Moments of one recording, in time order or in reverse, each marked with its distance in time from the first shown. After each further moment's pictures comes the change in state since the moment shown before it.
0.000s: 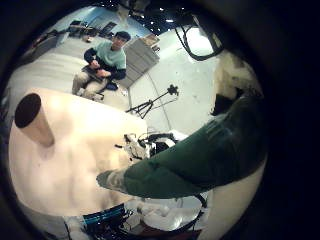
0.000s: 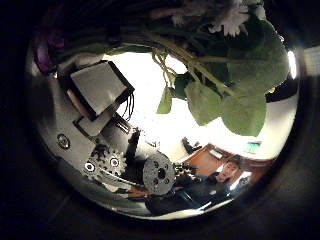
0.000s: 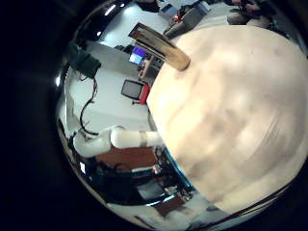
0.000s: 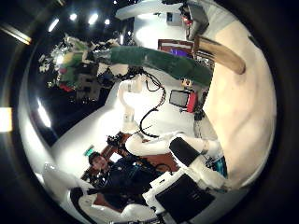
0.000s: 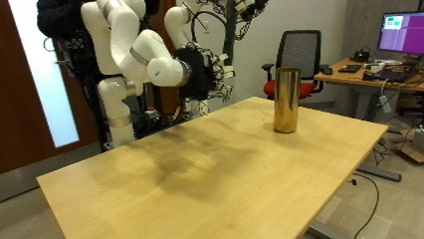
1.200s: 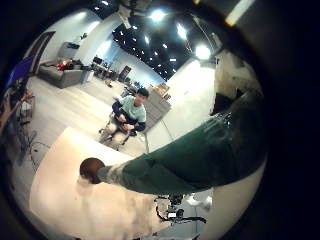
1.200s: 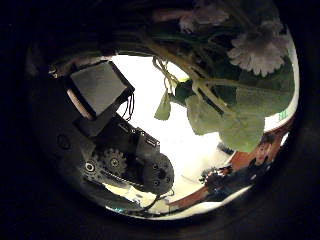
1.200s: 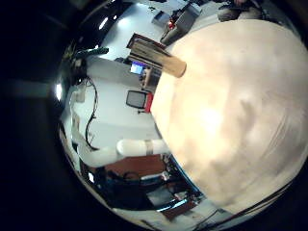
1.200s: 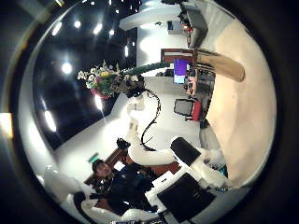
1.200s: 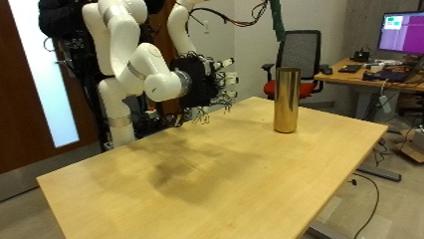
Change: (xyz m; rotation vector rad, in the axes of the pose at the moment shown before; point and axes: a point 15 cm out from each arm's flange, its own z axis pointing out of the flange) left arm -0.023 -0.062 -0.167 0.474 -0.202 0.191; right arm 0.011 -0.009 0.001 0.043 -0.051 0.034
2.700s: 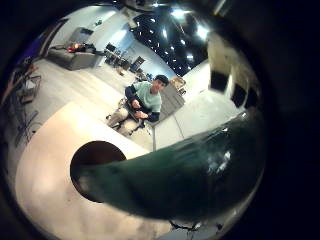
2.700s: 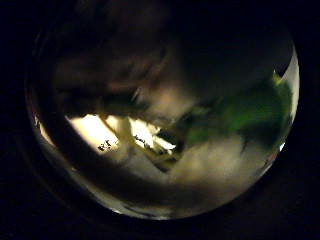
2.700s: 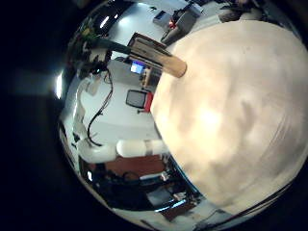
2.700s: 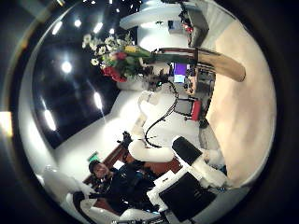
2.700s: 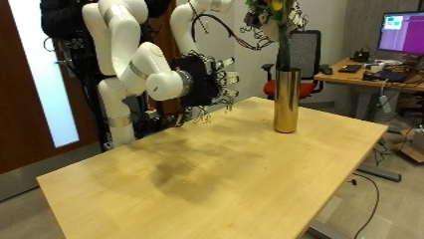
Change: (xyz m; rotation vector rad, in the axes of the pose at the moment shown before) left arm -0.132 0.052 0.059 -0.073 -0.070 -0.147; right arm 0.001 -0.001 0.004 -0.005 0.000 -0.011
